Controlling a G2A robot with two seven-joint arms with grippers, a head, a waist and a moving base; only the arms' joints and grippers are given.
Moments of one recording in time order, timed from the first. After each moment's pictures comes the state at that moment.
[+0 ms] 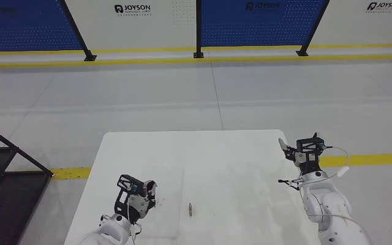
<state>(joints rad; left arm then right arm) 2.18 -1.14 -1.54 -2.16 1.17 -0.21 -0.19 -1.73 -1.15 1.60 -1.80 -1.33 0.00 0.00</state>
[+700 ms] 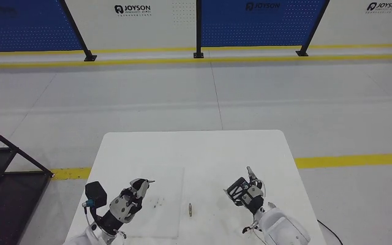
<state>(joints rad) 2.21 -1.13 -1.65 -2.03 0.96 -0.64 0.25 -1.91 -1.16 1.20 -1.98 -1.76 -0.16 0.25</state>
